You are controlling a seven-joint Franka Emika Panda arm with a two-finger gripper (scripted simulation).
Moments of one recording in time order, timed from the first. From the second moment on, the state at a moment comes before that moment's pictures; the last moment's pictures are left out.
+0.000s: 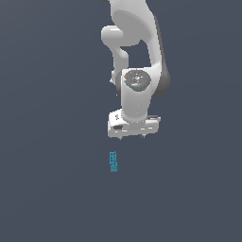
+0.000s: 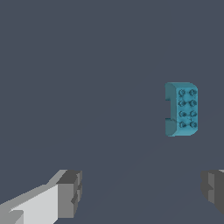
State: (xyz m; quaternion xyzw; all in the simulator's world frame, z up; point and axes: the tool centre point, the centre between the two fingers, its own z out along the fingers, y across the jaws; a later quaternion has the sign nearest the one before) arm 0.022 0.048 0.143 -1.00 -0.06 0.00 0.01
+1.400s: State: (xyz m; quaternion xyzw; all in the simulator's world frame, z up) arm 0.082 -0.037 0.061 -1.00 -0.06 0.00 0.00
